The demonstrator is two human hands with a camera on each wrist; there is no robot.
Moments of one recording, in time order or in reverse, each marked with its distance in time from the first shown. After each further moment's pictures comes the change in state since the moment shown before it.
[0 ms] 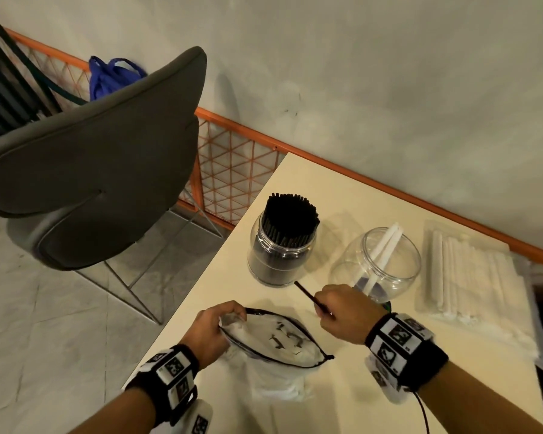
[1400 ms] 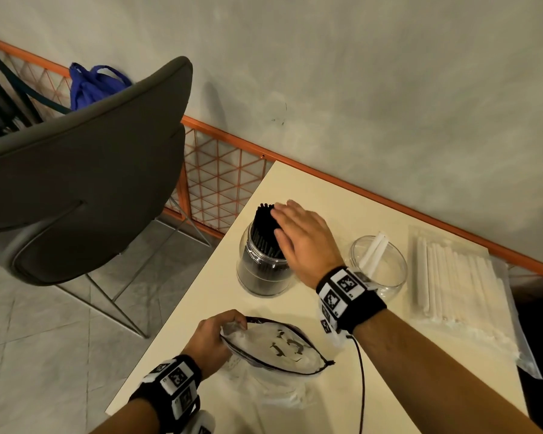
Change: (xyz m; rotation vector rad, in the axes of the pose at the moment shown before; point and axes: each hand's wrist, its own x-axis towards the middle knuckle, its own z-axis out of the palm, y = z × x) left_hand 0.015 0.009 0.014 -0.020 -0.028 0.001; right_hand 0.078 -0.027 -0.052 -0.089 0.774 -0.155
